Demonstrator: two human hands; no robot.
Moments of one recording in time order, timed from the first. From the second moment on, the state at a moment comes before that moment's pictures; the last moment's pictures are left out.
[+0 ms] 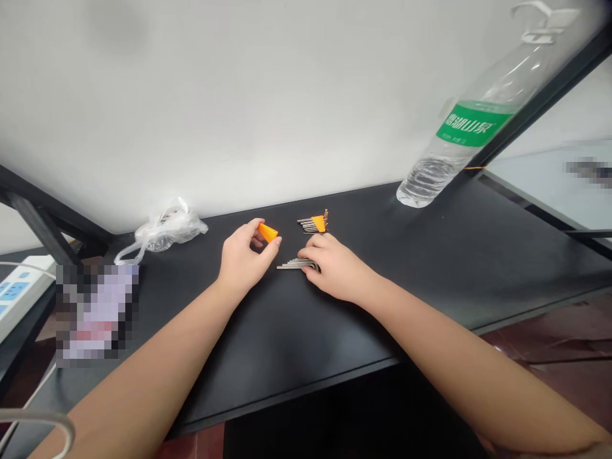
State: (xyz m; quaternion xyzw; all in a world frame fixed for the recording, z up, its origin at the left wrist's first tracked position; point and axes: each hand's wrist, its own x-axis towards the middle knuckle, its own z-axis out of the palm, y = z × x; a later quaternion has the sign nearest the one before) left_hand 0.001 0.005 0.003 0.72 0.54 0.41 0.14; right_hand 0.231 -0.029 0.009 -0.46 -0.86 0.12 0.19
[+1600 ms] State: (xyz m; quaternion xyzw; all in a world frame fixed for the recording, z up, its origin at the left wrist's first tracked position) left_hand 0.014 -0.009 0.003 0.93 0.33 0.17 0.05; right_hand 0.262 -0.017 0.011 -0.46 -0.84 0.21 0.18
